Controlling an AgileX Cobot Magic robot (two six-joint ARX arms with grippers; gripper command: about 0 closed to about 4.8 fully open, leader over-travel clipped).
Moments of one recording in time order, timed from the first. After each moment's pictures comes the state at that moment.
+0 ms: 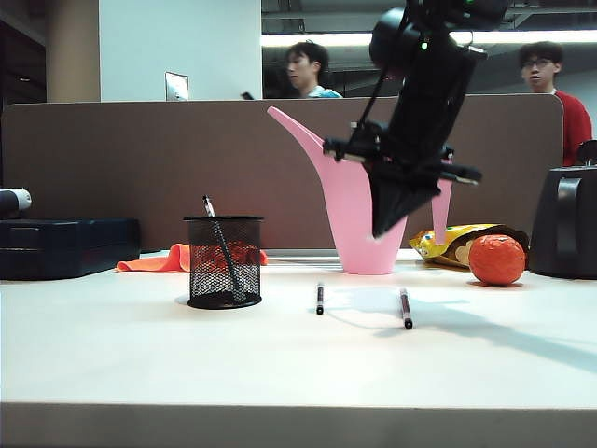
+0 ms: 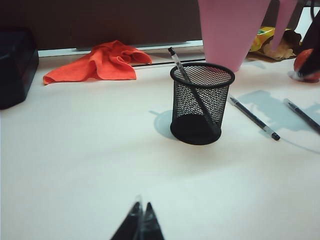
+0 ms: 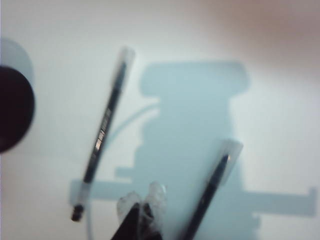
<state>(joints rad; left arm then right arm) -0.07 0.01 0.01 -0.10 0.29 0.05 0.45 1.86 1.48 -0.59 -0.04 0.26</state>
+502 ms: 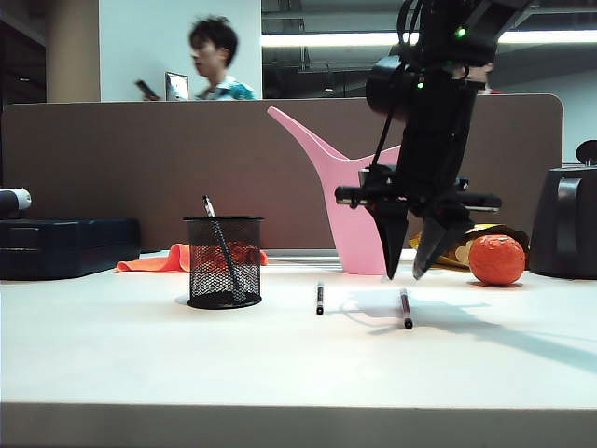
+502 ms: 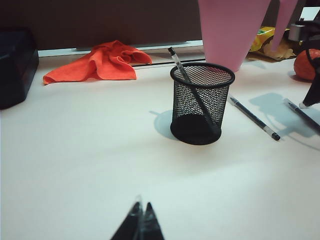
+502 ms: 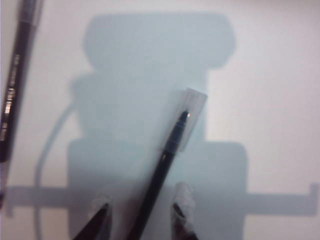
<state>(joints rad) -0.07 0.01 0.01 -0.10 0.29 0.05 0.45 1.93 1.48 -0.68 0.04 0.26</state>
